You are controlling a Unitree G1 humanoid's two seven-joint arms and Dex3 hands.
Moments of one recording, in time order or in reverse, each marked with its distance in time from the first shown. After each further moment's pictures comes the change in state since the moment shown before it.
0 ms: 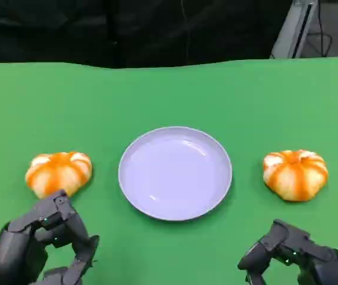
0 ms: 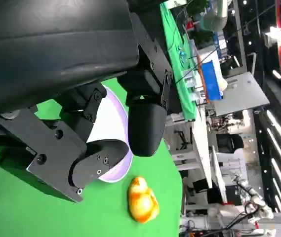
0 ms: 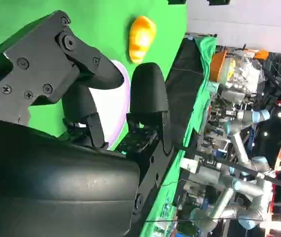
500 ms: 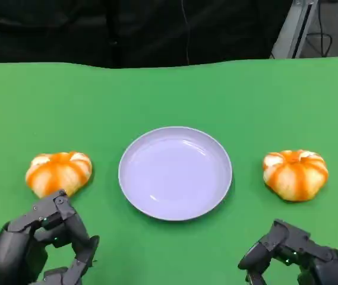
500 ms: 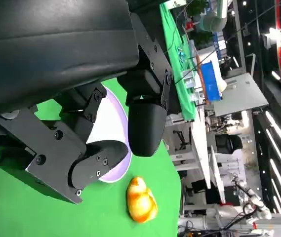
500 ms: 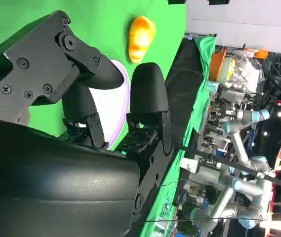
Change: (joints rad) left arm 0.000 0.000 0.001 0.000 0.006 0.000 0.001; right arm 0.001 0.000 0.001 0.000 0.003 0.000 0.000
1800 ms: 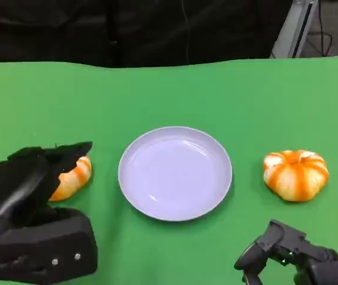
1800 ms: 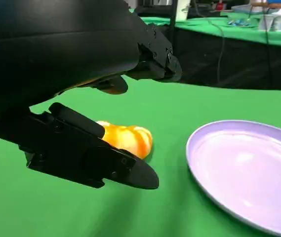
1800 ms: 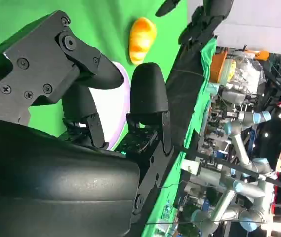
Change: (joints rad) left arm -0.354 0.334 -0.133 0.013 0.881 0.369 0.090; right arm -0.010 0.001 0.011 0.016 -0.010 -0.004 -0.009
